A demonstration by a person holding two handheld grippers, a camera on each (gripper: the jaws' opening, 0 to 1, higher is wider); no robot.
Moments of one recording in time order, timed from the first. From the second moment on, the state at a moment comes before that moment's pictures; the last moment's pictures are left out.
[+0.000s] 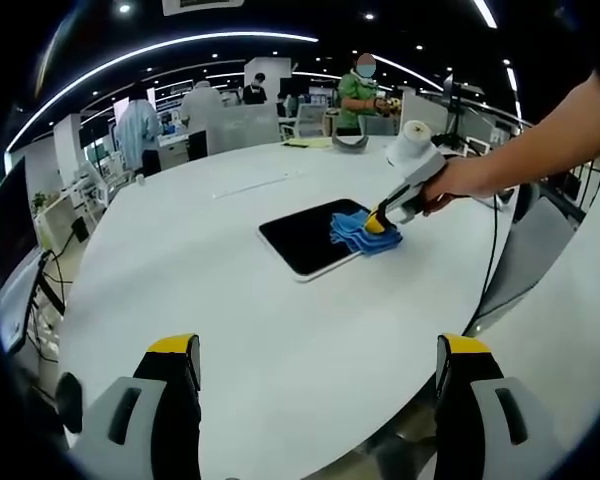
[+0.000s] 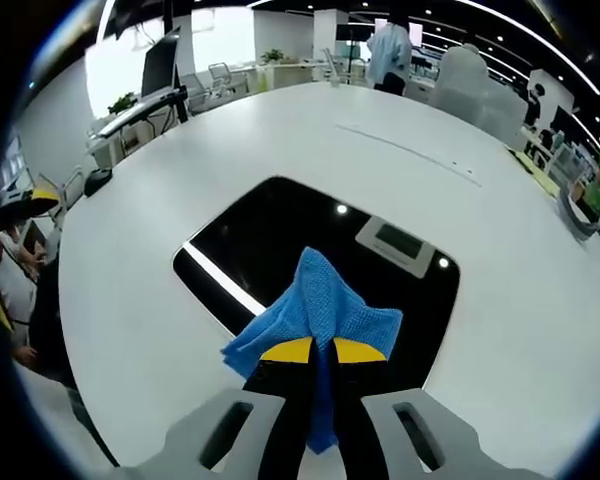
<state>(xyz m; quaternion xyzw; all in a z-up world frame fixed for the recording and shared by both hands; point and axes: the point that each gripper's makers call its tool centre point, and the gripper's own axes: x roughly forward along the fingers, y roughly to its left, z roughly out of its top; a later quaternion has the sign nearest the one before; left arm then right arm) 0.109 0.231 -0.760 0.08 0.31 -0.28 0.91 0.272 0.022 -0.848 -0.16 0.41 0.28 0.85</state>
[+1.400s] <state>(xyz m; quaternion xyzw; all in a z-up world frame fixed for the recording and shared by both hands) 0.107 0.241 -0.760 0.07 0.31 -0.26 0.91 0.271 0.049 -0.847 -0.15 0.42 0.29 0.85</state>
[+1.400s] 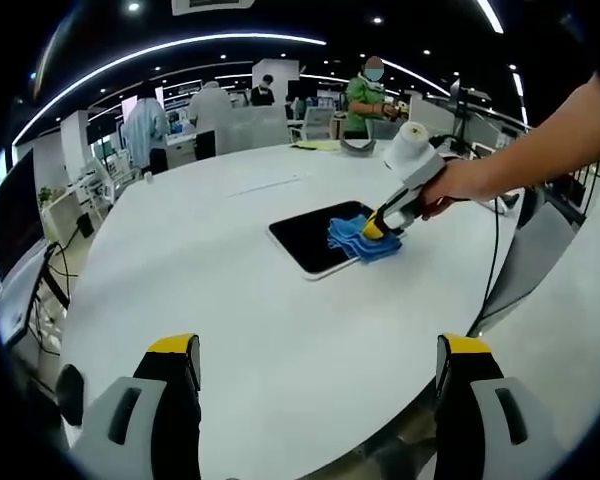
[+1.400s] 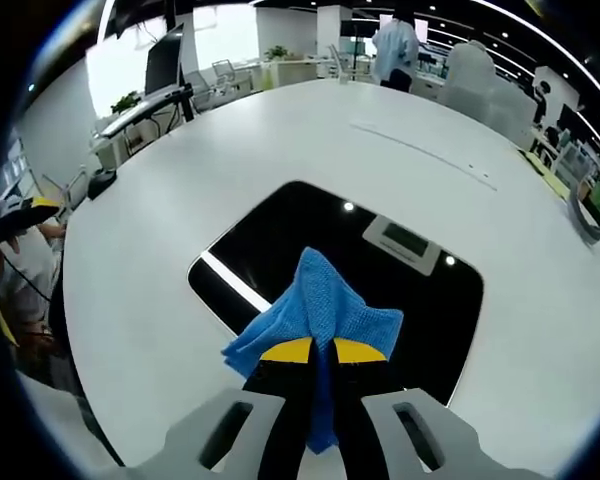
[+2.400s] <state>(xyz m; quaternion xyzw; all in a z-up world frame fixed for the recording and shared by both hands) 0.102 0.250 -0.759 0.07 0.31 -0.25 0.91 0.269 0.063 -0.847 -0.16 0.42 0.30 0.84</state>
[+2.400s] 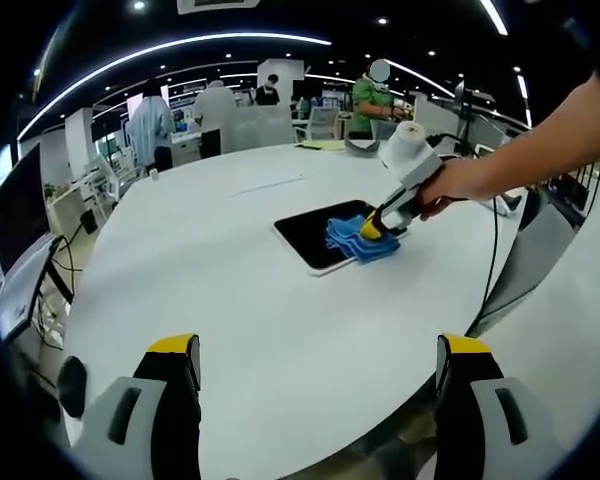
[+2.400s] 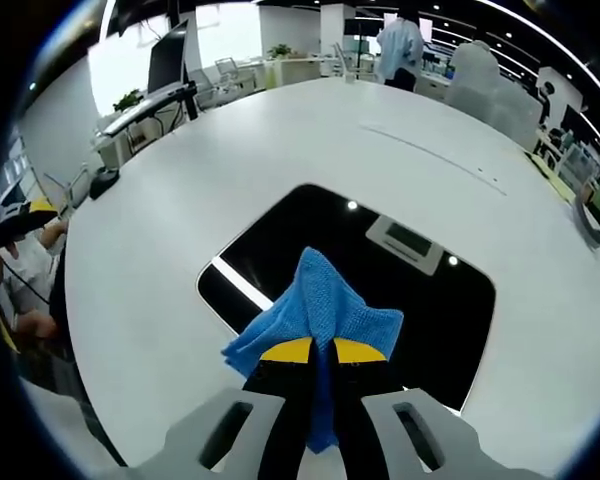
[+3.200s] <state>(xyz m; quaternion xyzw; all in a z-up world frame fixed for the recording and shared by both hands) 0.101 0.252 -0.759 0.06 0.31 -0.25 0.92 0.269 0.075 -0.847 -0.15 0.43 0.31 0.84</state>
